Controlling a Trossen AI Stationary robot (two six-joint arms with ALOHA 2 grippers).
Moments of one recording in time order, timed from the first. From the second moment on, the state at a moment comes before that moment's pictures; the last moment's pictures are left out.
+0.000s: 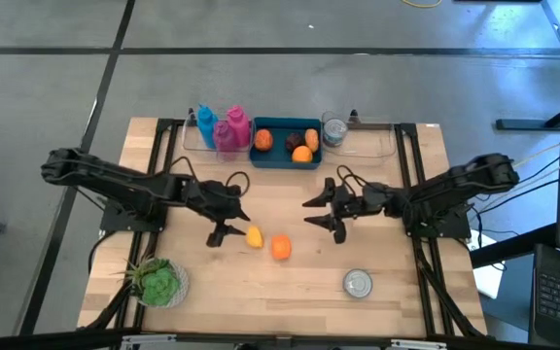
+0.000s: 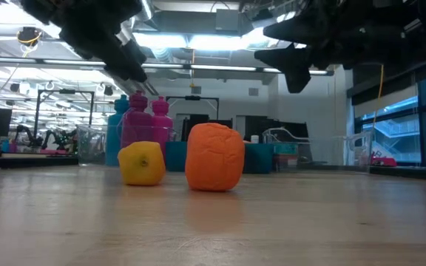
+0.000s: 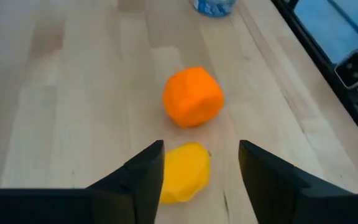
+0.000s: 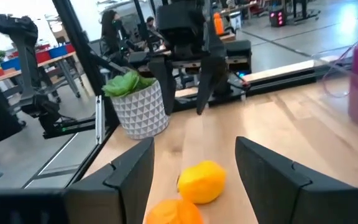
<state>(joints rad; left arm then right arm) -0.06 1.10 0.68 -0.17 0.15 -0.01 0.12 1.41 0.42 0.95 -0.01 0.28</state>
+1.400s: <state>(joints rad) -0.16 1.56 0.92 -0.37 -0.01 0.55 0.32 1.43 0.43 0.97 0.05 0.27</state>
